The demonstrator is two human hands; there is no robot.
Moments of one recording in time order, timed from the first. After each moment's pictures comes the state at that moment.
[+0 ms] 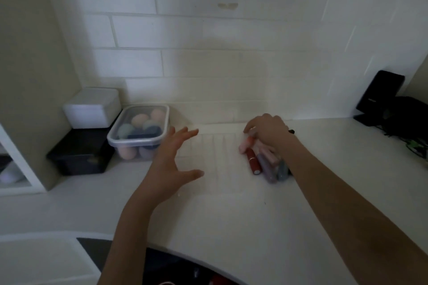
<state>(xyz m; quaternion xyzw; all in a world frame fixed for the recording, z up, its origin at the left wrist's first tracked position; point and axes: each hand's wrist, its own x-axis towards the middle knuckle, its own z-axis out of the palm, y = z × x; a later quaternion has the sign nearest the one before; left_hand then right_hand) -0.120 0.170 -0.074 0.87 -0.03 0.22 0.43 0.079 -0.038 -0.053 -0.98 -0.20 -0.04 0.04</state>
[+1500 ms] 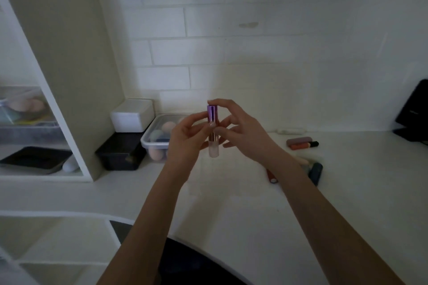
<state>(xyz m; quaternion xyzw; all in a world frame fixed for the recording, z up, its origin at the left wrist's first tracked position) -0.112 0.142 -0.019 0.67 0.03 0.31 0.68 -0.043 0.016 0.001 -0.73 -0.43 0.02 0.53</state>
